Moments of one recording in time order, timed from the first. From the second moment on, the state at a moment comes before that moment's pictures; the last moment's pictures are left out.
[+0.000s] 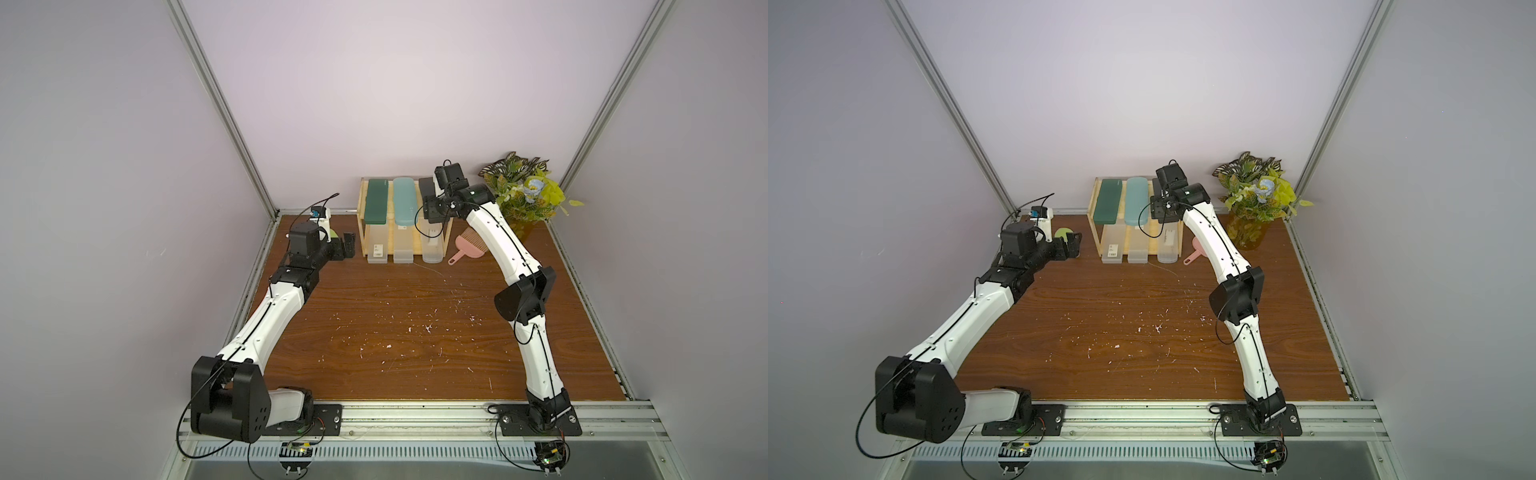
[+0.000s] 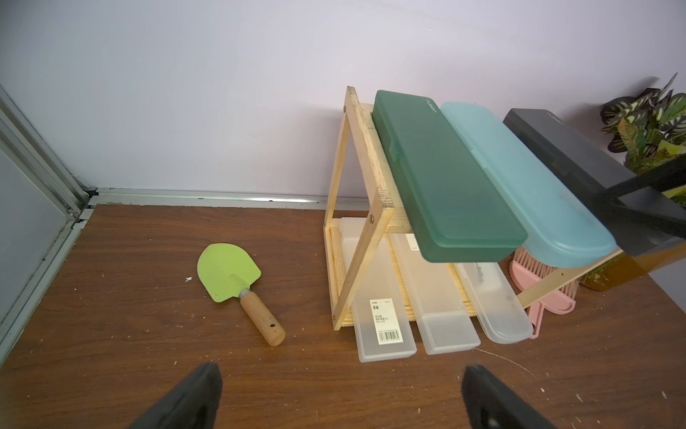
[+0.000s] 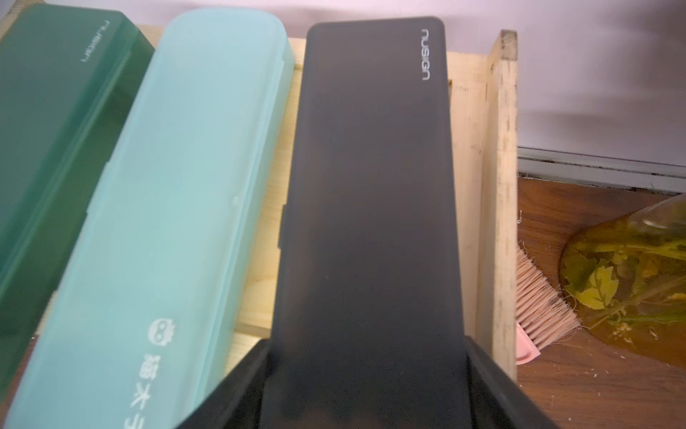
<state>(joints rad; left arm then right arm) -0.14 1.31 1.01 -0.09 0.10 -0.17 0.48 2.33 2.63 -1.08 0.20 0.28</state>
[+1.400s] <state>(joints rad) -0.15 1.28 0.90 -0.06 0.10 -0.21 0.47 1.04 0.54 -0.54 0.30 0.45</state>
